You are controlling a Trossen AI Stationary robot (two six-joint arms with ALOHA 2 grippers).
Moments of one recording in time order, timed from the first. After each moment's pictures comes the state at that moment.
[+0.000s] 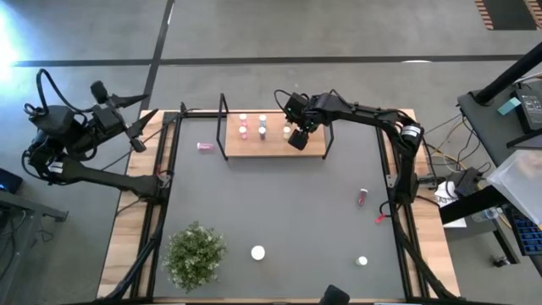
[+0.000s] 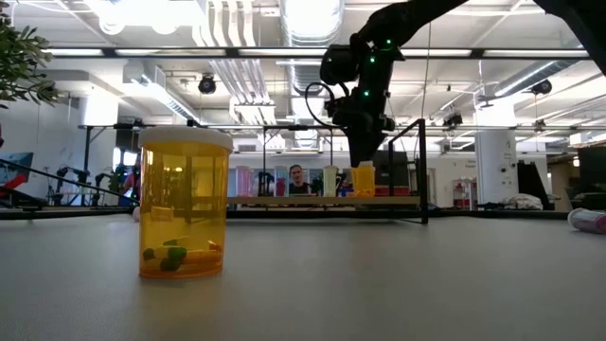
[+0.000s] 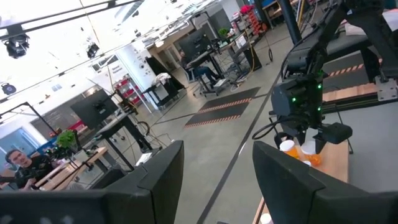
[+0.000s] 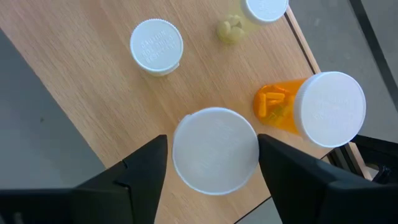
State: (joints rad) left arm -0.07 0.60 1.31 -0.75 -0.72 0.53; right arm -0.49 1.82 1.64 -0.96 0.15 -0.01
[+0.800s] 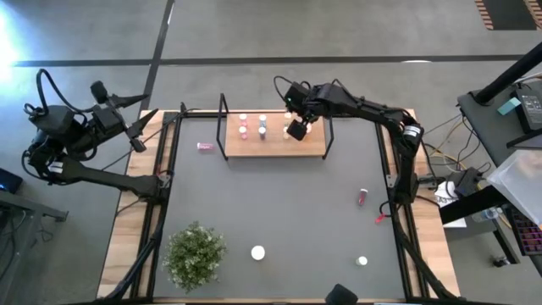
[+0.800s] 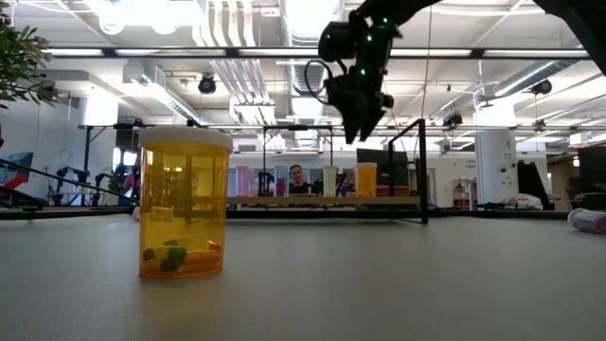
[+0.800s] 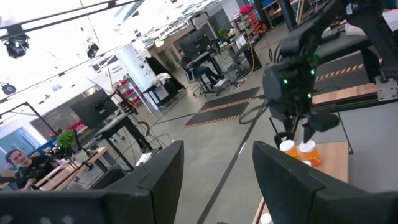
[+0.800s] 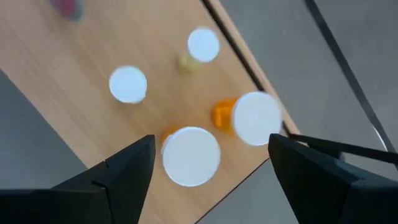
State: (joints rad) left arm -0.07 0.59 1.31 -0.75 -0.72 0.53; right arm -0.49 1.82 1.82 -1.09 0.24 0.03
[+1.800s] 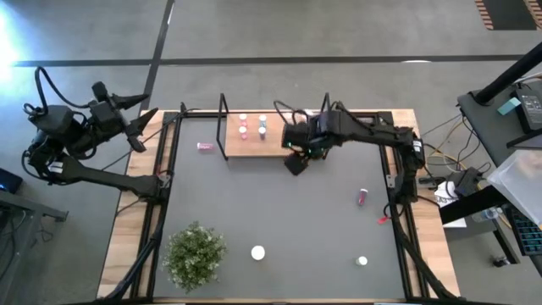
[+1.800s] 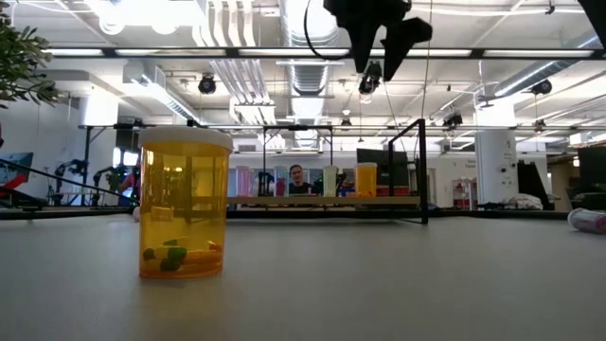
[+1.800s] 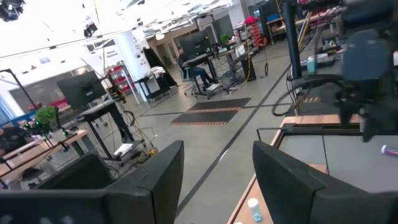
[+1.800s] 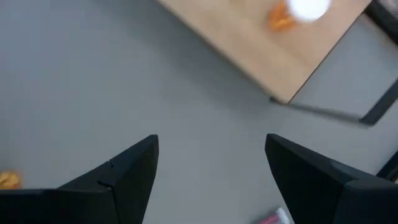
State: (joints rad) left arm -0.07 0.60 1.31 -0.74 -0.72 0.34; right arm -0.11 1.79 2.07 -1.57 0.15 0.75
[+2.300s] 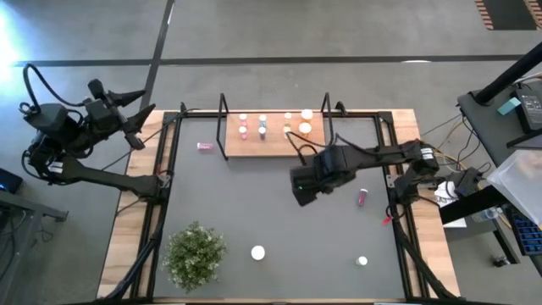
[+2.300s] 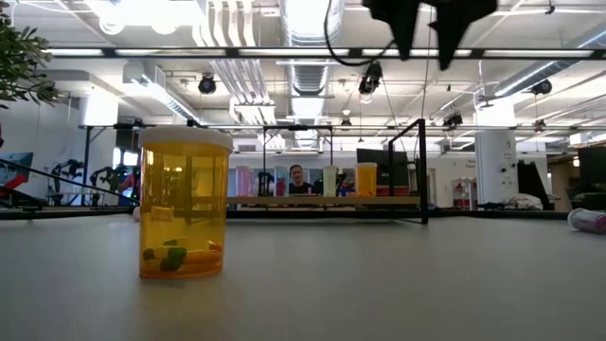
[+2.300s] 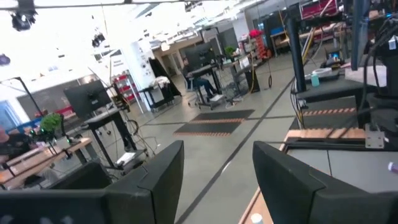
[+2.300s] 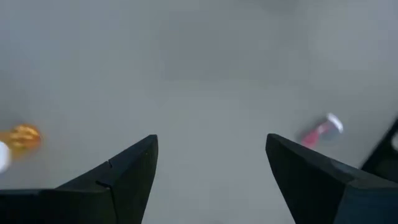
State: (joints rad) left arm -0.07 0.60 1.31 -0.67 -0.72 0.38; right arm 0.12 1.71 1.86 -1.57 0.04 1.21
